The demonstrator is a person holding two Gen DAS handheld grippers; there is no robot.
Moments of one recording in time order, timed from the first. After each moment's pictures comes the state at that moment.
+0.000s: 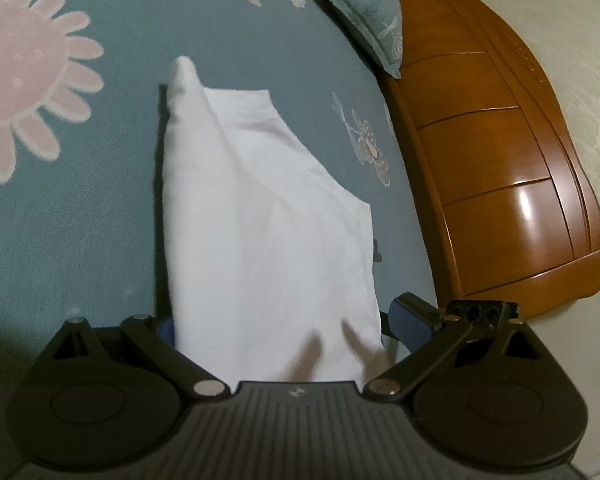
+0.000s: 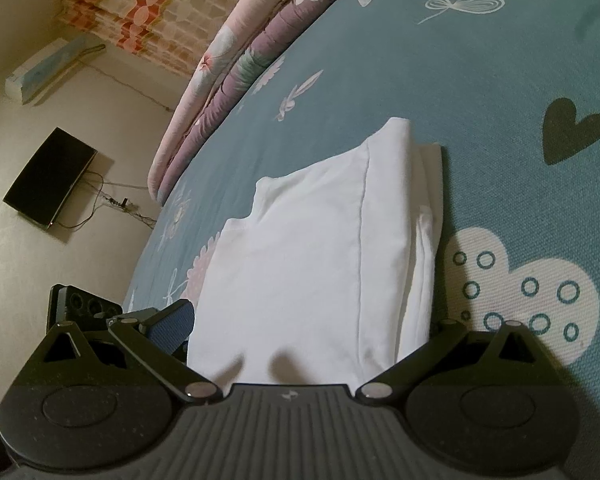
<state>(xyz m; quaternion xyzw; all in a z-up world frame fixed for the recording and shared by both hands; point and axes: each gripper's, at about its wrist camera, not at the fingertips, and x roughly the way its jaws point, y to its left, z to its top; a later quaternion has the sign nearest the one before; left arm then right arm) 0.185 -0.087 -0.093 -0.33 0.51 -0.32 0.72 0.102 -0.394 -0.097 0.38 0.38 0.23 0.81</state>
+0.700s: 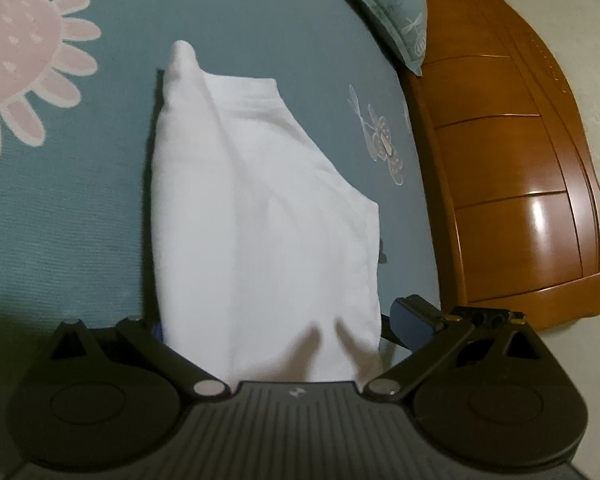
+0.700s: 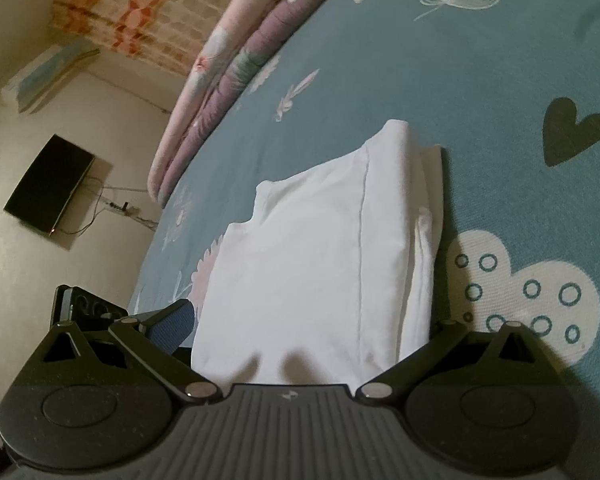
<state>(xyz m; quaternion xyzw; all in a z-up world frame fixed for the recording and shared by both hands) 0.205 -0.112 -0.089 -0.35 0.54 -0.30 0.71 0.110 -0.395 -0.091 0.40 0.39 0.22 0.80</state>
